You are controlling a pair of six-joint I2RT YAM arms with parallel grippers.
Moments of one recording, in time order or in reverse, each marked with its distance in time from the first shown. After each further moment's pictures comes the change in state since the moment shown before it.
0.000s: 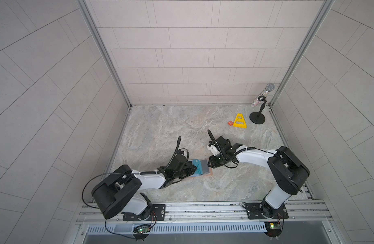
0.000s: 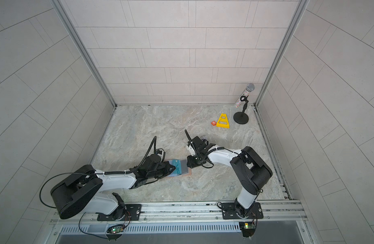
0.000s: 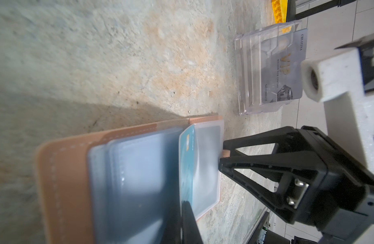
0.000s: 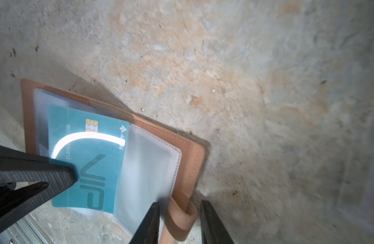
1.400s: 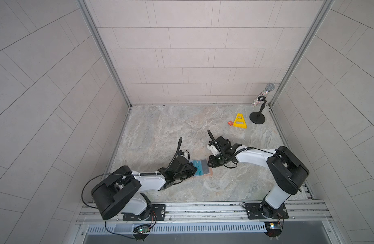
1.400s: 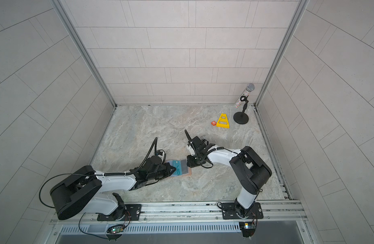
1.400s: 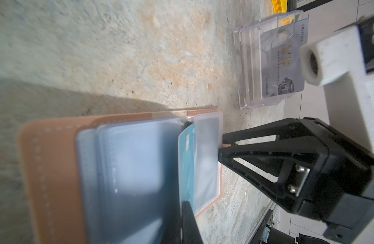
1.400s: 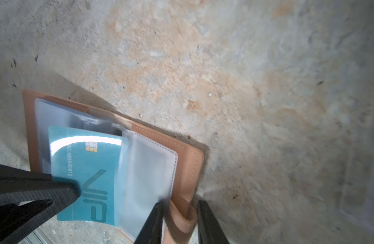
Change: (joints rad) left arm -0.034 -0.010 -0.010 -0.002 -0.015 -0.003; right arm 0.003 0.009 0.002 0.014 0.008 0.041
